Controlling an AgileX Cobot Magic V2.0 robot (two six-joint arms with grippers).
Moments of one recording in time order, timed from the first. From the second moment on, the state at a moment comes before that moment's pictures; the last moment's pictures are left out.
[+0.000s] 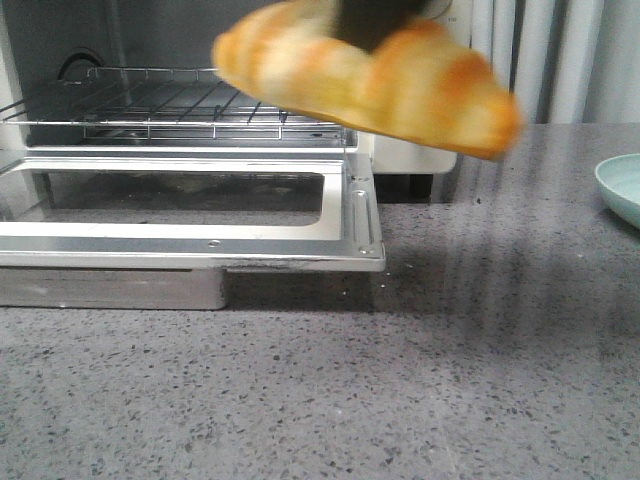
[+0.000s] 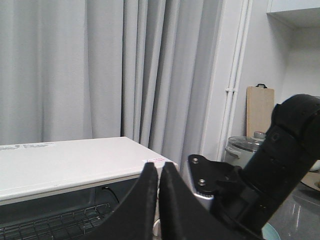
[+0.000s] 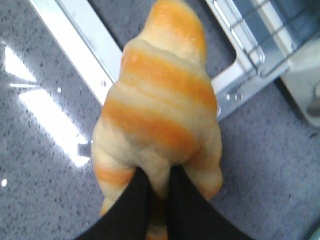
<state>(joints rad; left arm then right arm) -0.23 0.31 -0.73 -1.07 0.53 0.88 0.94 1.49 -1.51 -0.20 1.24 0.06</state>
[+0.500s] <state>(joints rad) -0.23 0.31 -0.73 -1.07 0.53 0.88 0.94 1.78 -1.81 -0.41 1.16 0.00</state>
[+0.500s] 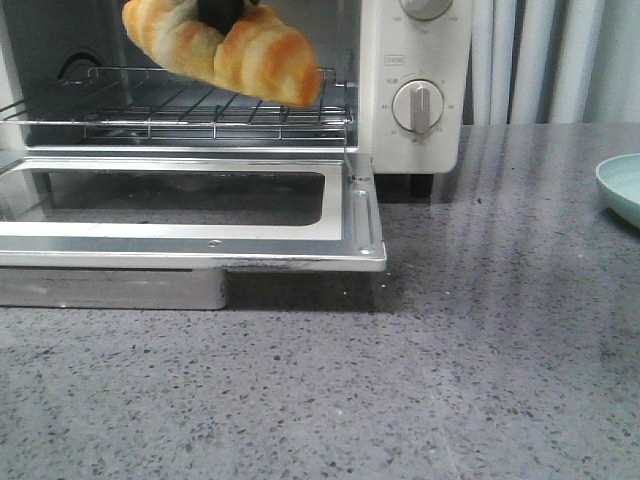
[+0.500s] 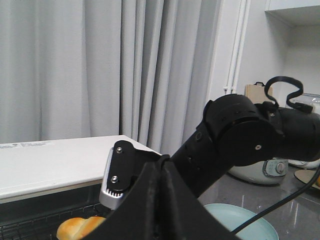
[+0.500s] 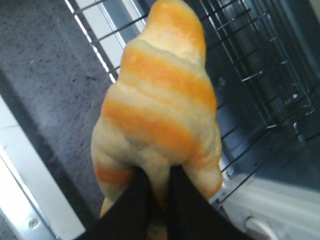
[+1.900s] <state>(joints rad) -0.23 0.28 -0.71 -0.69 0.51 0.60 1.05 1.88 -1.83 -0.73 1.11 0.00</state>
